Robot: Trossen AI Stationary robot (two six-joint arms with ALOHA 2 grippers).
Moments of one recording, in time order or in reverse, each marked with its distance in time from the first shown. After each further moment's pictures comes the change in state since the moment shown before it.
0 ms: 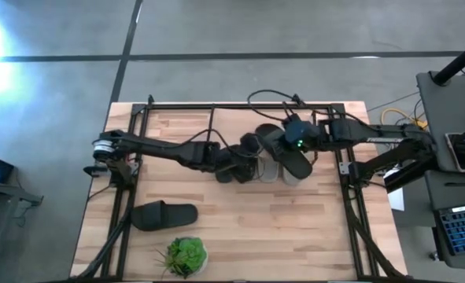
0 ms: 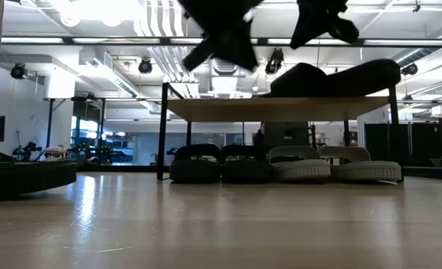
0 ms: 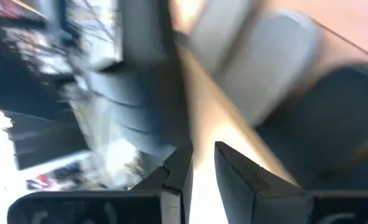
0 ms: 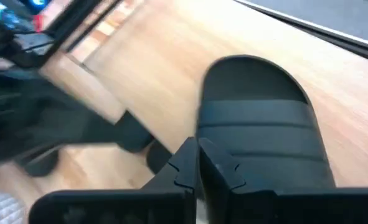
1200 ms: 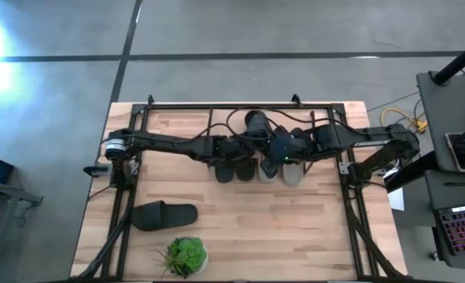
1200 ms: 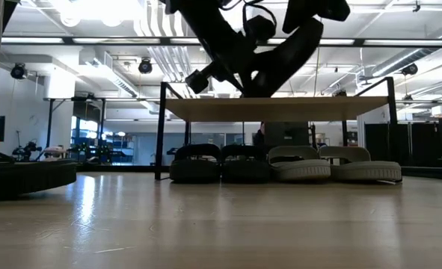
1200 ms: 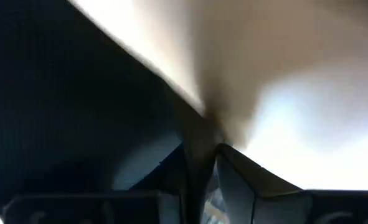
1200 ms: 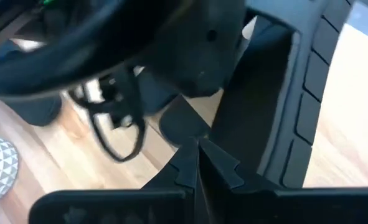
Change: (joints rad) left arm 0.069 0.094 0.030 0.026 -0.219 0.518; right arm 0.138 0.214 0.287 -0.250 0.021 -0.014
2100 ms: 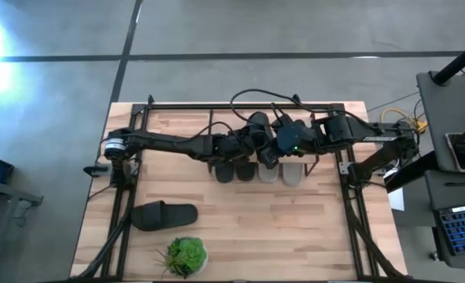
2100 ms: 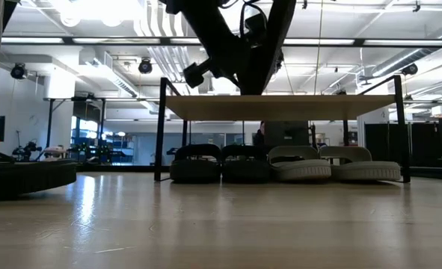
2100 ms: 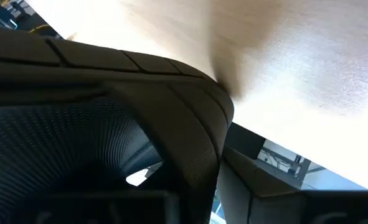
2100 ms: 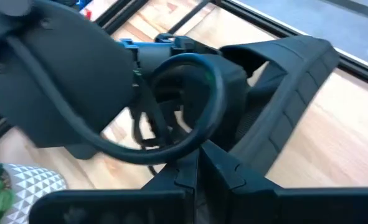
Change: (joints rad) left arm 0.026 -0.003 0.000 0.023 -0.122 0.200; right arm 0.012 0.002 0.174 -0.009 0.019 0.019
